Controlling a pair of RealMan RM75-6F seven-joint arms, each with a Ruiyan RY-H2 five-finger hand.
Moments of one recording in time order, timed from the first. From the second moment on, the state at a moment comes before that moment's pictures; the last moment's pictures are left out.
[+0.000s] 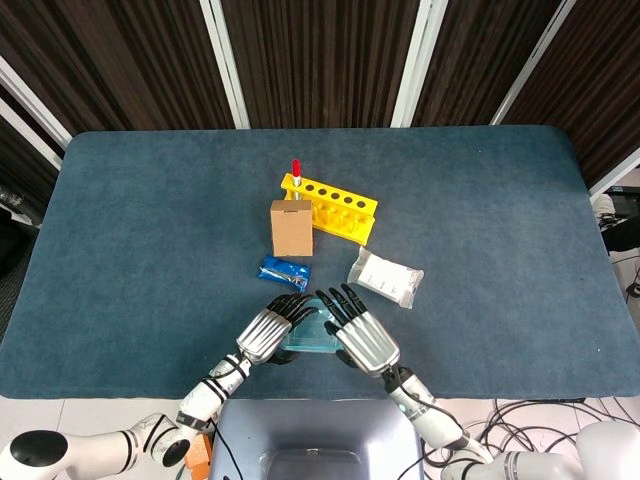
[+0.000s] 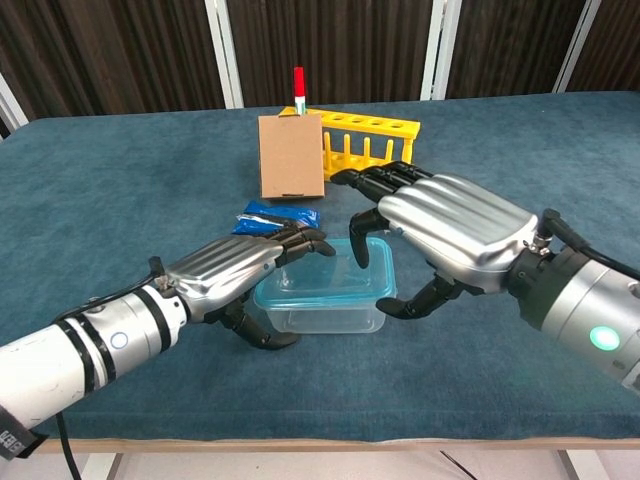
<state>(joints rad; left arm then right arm) -0.70 -1.88 -0.05 -1.17 1.42 0.92 0.10 0.55 -1.75 0.07 -1.50 -1.53 1.16 -0.57</state>
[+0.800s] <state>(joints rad) -0.70 -1.86 -0.04 -1.19 1.42 0.93 0.11 0.56 -1.76 0.11 -1.51 -1.52 1.19 -0.57</state>
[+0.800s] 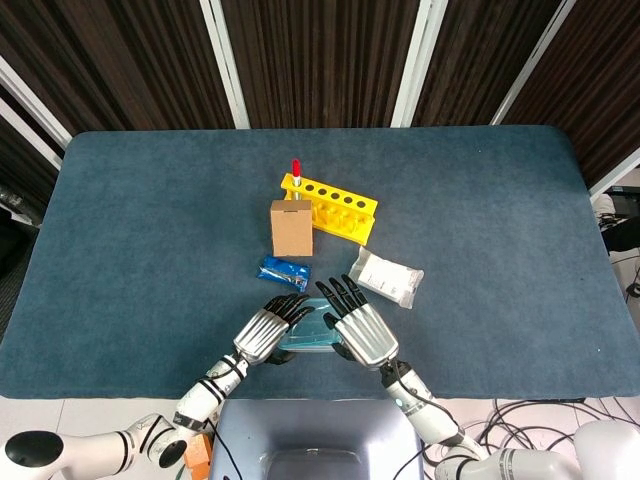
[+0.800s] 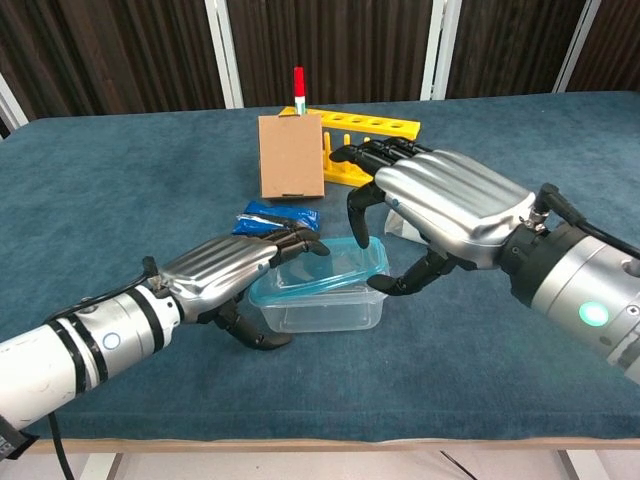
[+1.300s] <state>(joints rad) -0.69 -1.86 -0.04 -1.20 1.43 0.94 0.12 0.56 -1.81 0.09 -1.45 -1.52 1.19 -0.56</state>
